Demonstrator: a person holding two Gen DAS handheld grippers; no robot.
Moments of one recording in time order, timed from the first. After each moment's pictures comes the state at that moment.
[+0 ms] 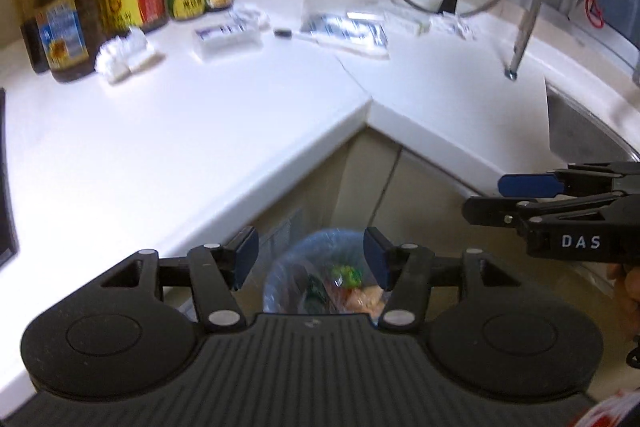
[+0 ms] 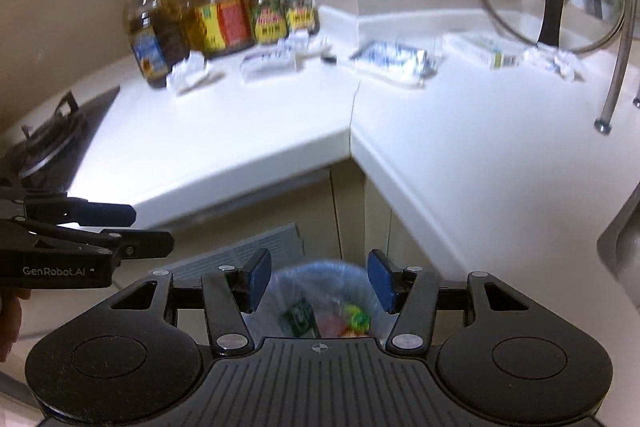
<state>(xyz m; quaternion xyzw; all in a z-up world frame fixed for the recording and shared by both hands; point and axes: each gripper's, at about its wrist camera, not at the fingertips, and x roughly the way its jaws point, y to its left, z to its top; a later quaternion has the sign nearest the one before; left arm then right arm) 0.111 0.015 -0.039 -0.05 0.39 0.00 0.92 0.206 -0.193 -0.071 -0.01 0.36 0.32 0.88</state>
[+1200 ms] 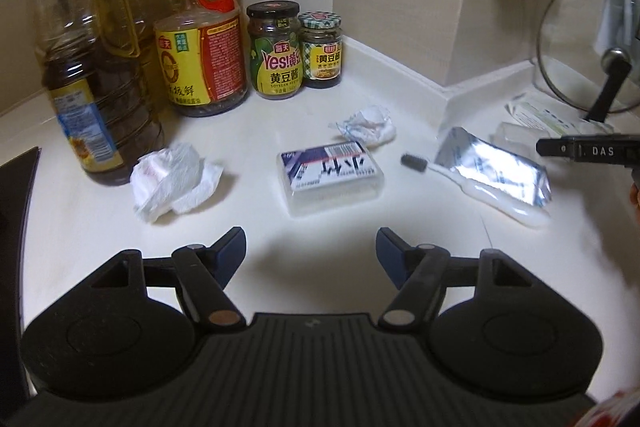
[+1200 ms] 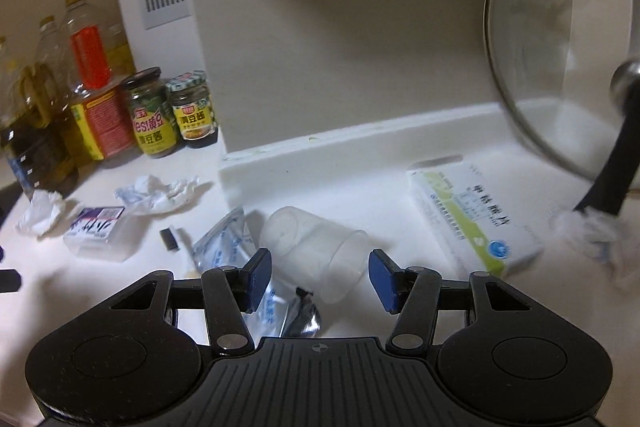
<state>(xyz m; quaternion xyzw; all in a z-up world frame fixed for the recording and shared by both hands) 0.318 0.080 -0.016 -0.07 0.37 0.17 0.91 0.560 -0.171 -0.064 -0.01 0.32 0.37 0.87</state>
